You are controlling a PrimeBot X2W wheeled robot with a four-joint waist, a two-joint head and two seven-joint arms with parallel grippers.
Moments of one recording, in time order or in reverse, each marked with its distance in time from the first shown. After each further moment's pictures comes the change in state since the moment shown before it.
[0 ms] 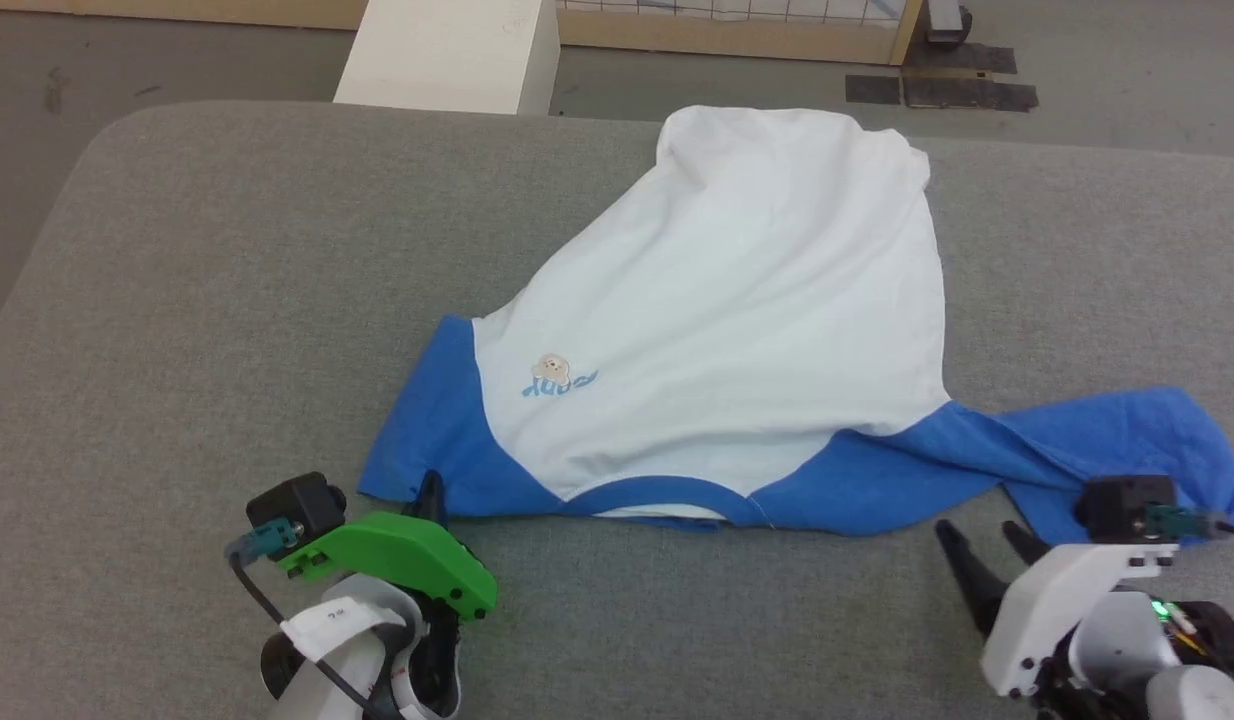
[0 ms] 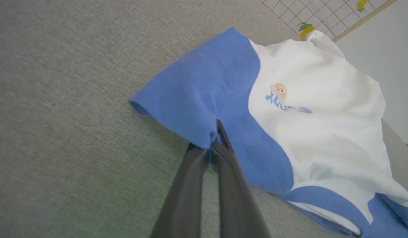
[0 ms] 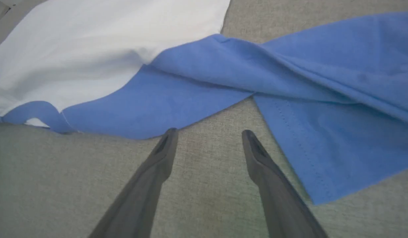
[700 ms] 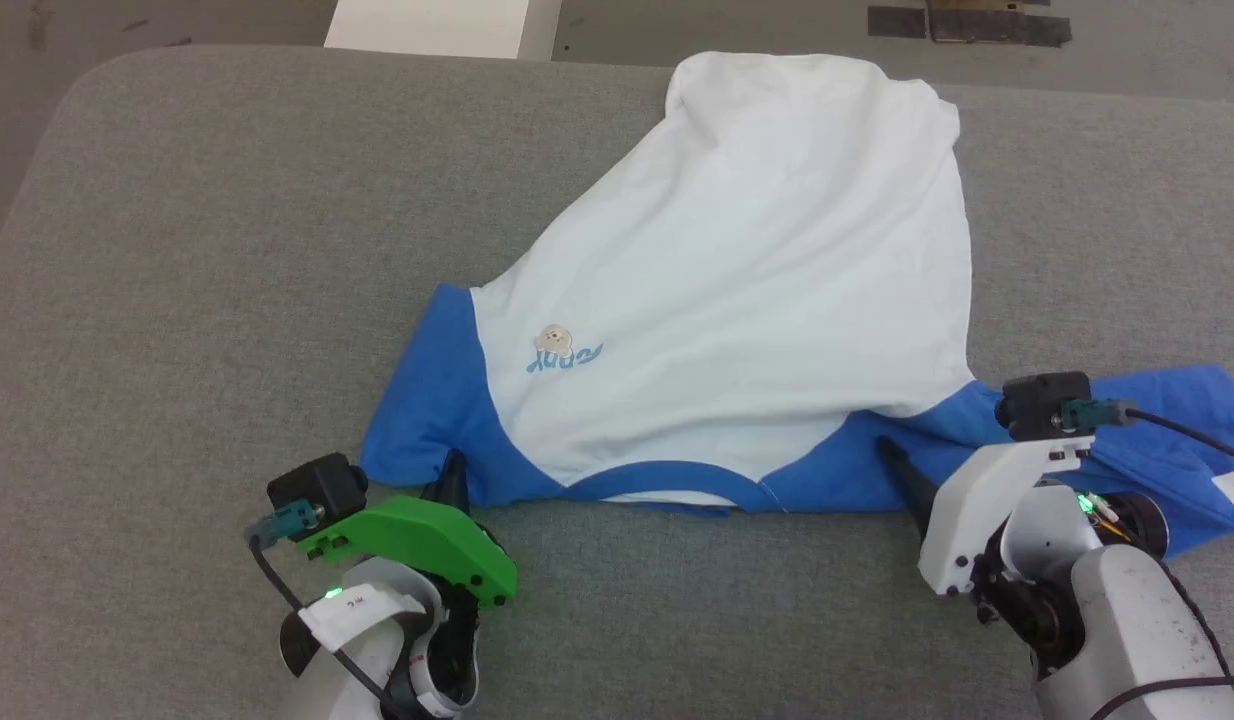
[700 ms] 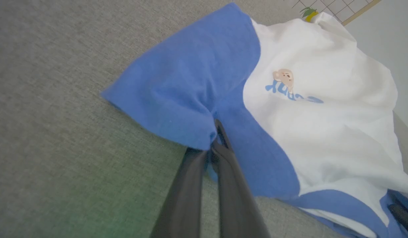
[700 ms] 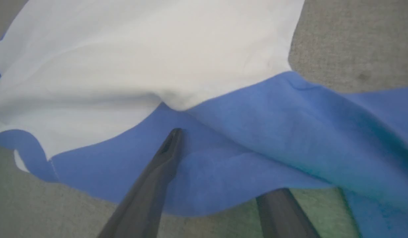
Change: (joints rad) left arm -0.029 -0.012 -0.026 -0.003 0.006 -0.014 -0.006; right arm -0.251 0.004 0.127 0.252 0.008 0.000 -0.027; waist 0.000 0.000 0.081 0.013
